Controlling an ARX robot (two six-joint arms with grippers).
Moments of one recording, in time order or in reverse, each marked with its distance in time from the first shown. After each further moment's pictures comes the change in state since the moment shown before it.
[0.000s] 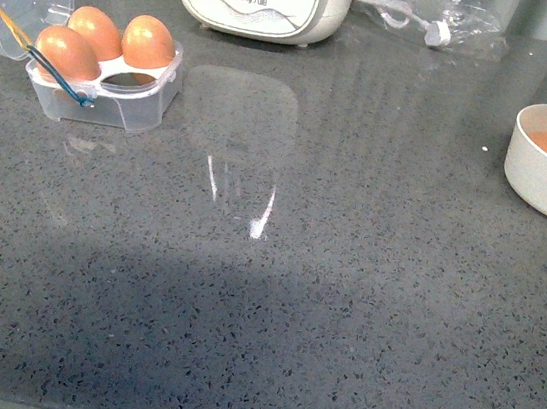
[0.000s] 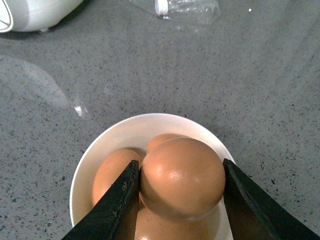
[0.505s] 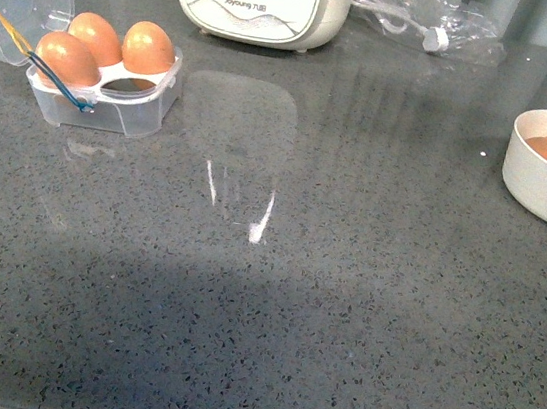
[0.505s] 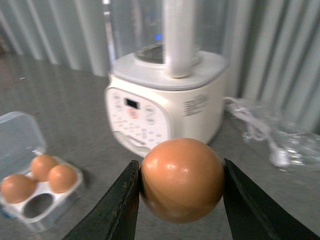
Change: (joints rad) left arm 0.000 0.000 0.000 0.000 0.000 0.000; right arm 0.276 0.070 0.219 0.219 -0.110 0.093
